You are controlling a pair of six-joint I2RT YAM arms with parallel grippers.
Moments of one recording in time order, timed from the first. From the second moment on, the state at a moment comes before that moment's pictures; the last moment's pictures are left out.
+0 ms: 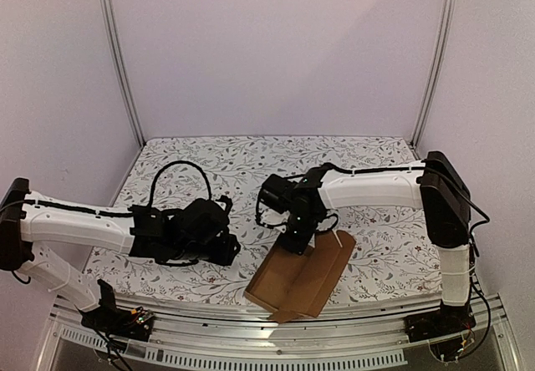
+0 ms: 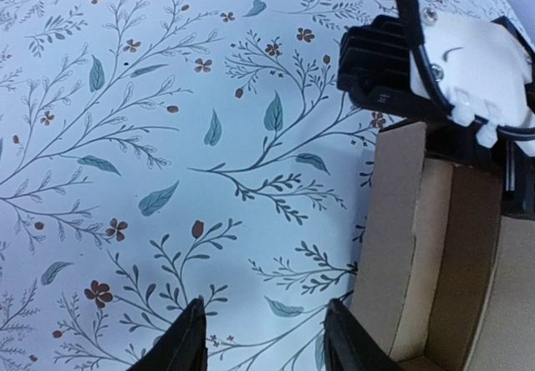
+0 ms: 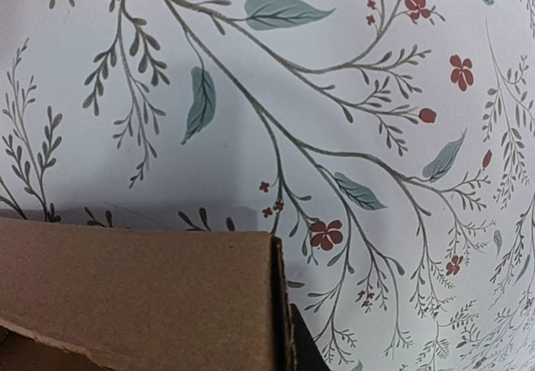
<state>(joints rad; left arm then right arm) -1.12 1.37 0.77 -0.33 -0.33 -0.73 1.03 2.09 1.60 -0.90 0.13 -0.03</state>
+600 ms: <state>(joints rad) -1.12 1.37 0.77 -0.34 -0.35 -0.72 1.03 2.12 1.64 -0.90 0.13 -0.04</state>
